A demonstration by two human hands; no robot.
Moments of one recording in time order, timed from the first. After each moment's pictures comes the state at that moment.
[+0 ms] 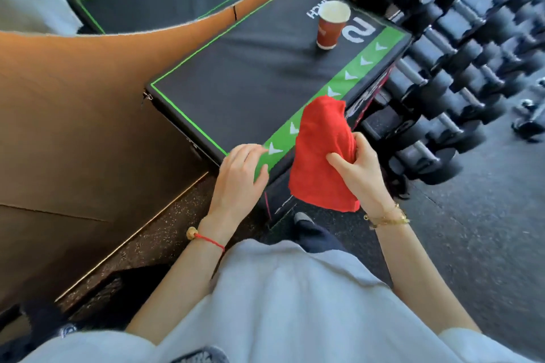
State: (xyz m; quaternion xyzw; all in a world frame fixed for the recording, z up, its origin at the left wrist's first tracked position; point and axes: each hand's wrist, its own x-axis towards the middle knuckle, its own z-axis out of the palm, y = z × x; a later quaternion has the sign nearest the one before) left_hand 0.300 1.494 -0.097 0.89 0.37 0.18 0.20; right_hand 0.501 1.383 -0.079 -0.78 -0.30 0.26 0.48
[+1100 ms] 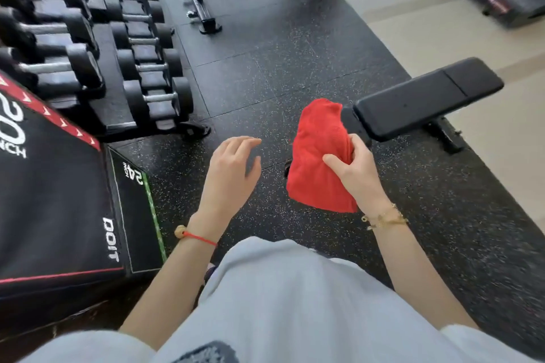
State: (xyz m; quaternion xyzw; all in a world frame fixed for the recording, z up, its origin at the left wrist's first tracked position) left_hand 0.391 1.072 -0.086 0.93 -0.19 0.07 0.32; right_hand 0.354 0.840 -0.066 -0.82 0.18 -0.05 0.54
